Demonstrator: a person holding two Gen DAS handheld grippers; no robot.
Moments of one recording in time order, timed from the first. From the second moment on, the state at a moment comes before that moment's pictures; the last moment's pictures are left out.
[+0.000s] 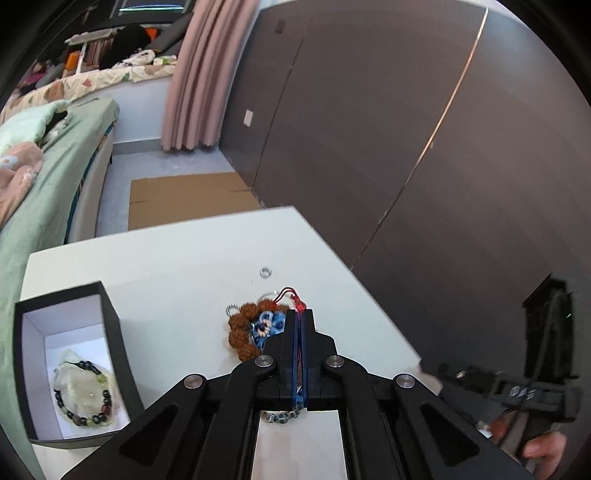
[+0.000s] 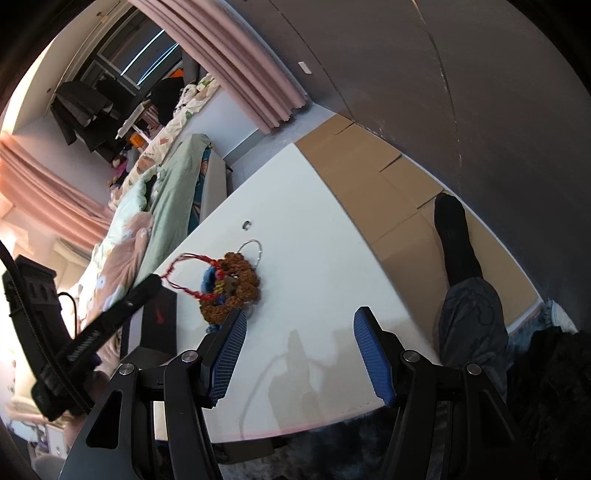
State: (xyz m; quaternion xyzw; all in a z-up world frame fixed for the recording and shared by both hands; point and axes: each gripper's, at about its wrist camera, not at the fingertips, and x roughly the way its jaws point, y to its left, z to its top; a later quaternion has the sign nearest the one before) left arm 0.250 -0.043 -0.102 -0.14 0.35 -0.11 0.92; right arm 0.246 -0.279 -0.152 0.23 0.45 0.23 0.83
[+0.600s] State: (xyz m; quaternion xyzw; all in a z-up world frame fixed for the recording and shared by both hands) left arm 0.225 0.013 -0.055 -0.21 0.29 -0.11 0.93; right arm 0.274 -0.214 -0.173 0.31 0.49 0.27 0.77
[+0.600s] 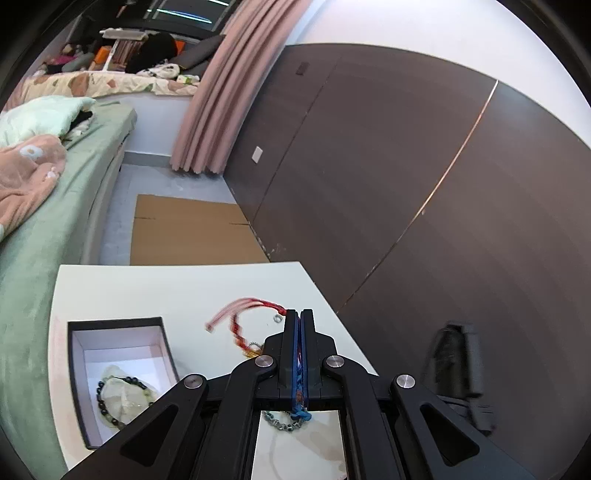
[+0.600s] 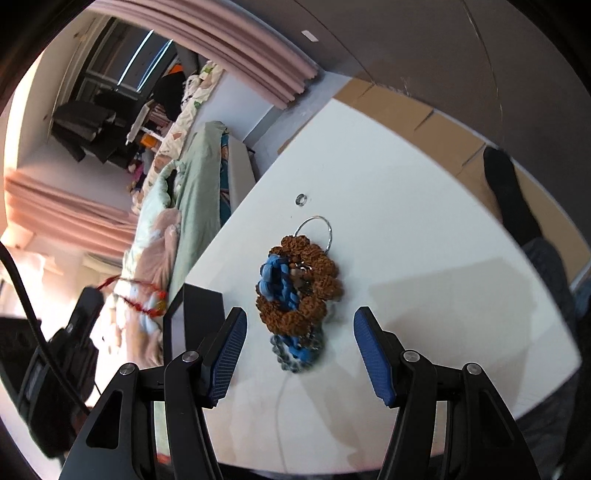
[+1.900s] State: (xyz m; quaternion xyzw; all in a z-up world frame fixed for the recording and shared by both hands) left arm 0.190 0.141 -0.069 -0.35 0.31 -0.06 0.88; right arm 0.251 -0.135 -0.085 0.26 0.42 0.29 0.82
